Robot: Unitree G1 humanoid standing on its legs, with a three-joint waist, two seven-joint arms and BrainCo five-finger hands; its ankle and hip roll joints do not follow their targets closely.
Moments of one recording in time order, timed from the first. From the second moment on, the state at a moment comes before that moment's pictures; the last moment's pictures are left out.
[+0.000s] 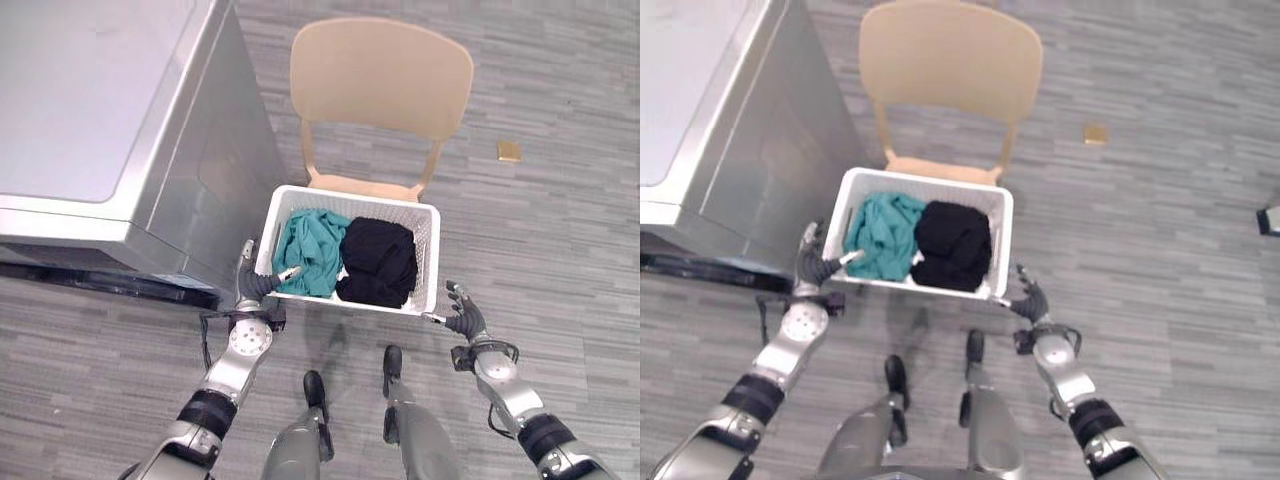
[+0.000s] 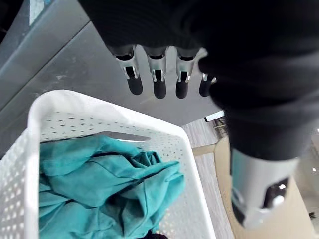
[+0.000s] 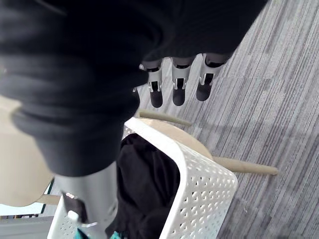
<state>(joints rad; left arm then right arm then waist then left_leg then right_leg) -0.23 0.39 -0.26 0.42 -0.15 -0.18 0.34 -0.15 -0.37 0.34 0.51 0.20 -0.15 -0.19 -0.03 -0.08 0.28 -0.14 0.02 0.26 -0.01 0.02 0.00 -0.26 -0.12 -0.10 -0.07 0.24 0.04</state>
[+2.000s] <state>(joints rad) 0.02 0.30 -0.28 0.83 -0.11 -0.17 0.16 -0.43 -0.31 0.52 0.54 -0.02 -0.15 -0.19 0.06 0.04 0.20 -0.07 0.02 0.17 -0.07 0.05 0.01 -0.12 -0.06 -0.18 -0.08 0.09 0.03</state>
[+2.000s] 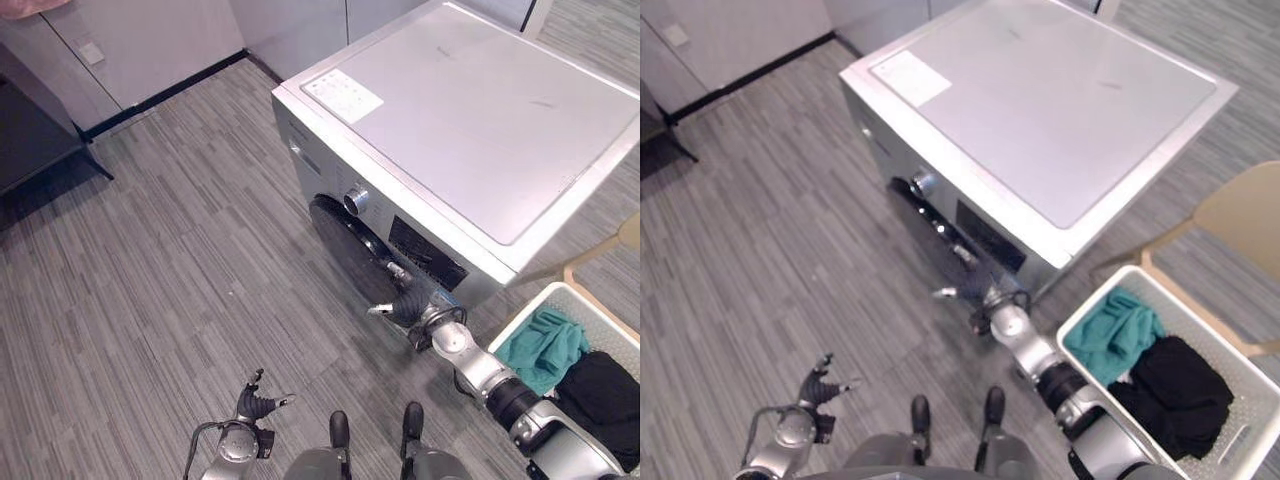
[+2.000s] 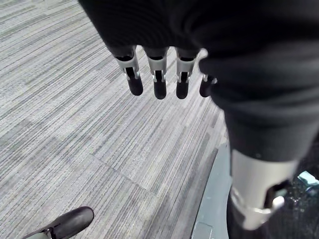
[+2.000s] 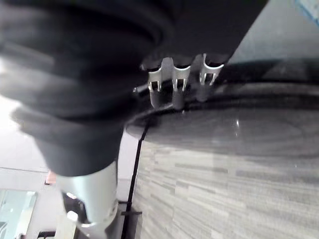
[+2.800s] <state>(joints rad) -0.10 0.36 -0.28 0.83 -0.12 -0.18 0.20 -0.59 -0.34 0.44 0.80 0.09 -0.11 -0.28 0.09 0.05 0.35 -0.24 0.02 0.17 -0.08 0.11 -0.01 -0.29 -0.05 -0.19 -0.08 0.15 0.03</state>
